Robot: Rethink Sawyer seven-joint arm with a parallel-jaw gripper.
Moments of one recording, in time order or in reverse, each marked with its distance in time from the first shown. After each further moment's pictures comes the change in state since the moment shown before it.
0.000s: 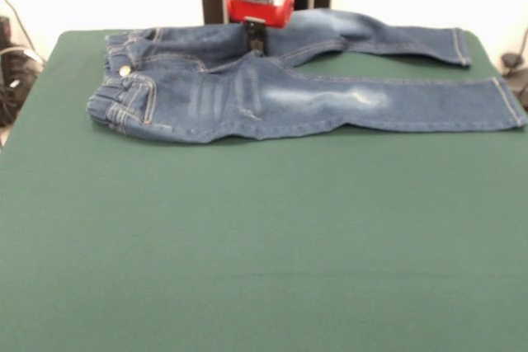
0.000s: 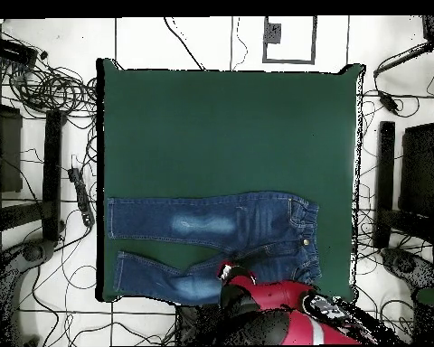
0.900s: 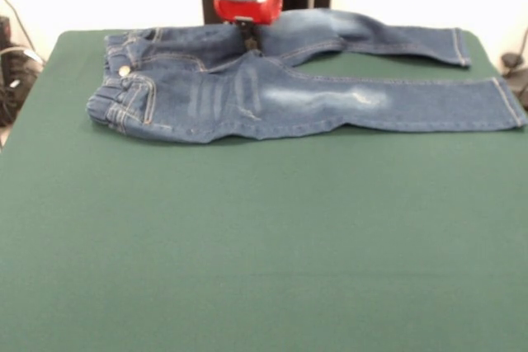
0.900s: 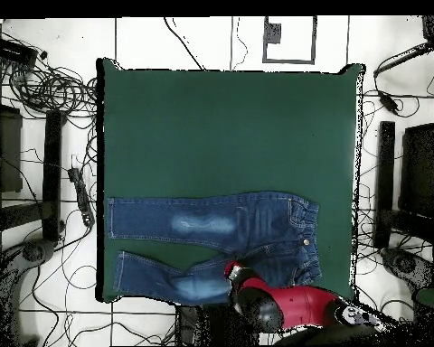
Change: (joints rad) arm -0.253 -0.015 0.167 0.035 -0.084 0.055 0.000
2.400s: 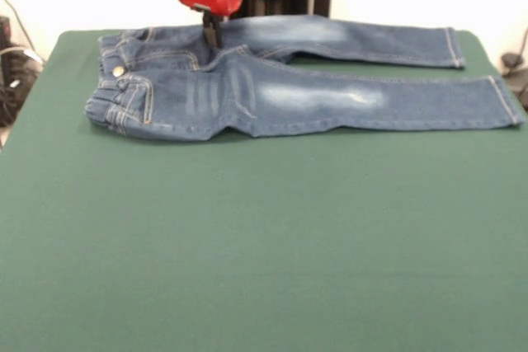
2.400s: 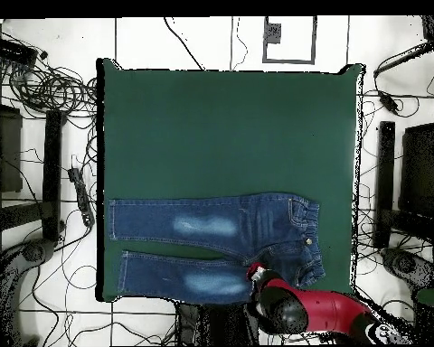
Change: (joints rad) arm -0.097 -0.092 0.000 -0.010 -0.001 0.143 0.000
